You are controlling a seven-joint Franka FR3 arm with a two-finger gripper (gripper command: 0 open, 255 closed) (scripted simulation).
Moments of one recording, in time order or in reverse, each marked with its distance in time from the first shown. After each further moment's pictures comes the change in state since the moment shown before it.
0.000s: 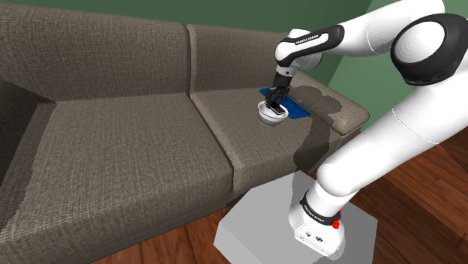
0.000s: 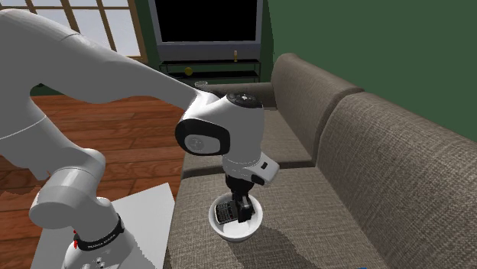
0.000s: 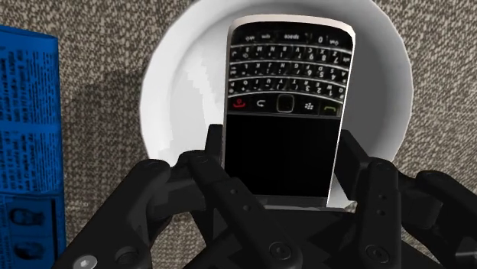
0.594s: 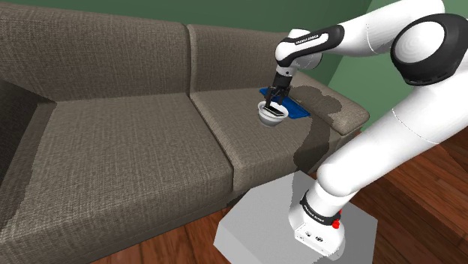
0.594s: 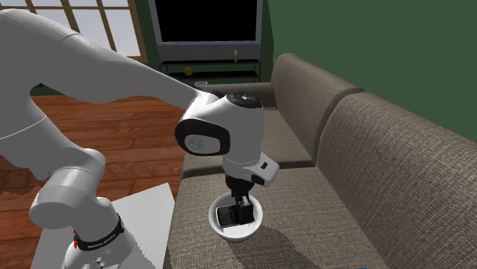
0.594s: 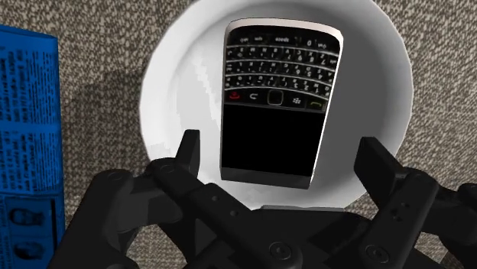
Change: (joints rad) arm 0.000 0.000 0.000 0.000 0.000 0.001 0.000
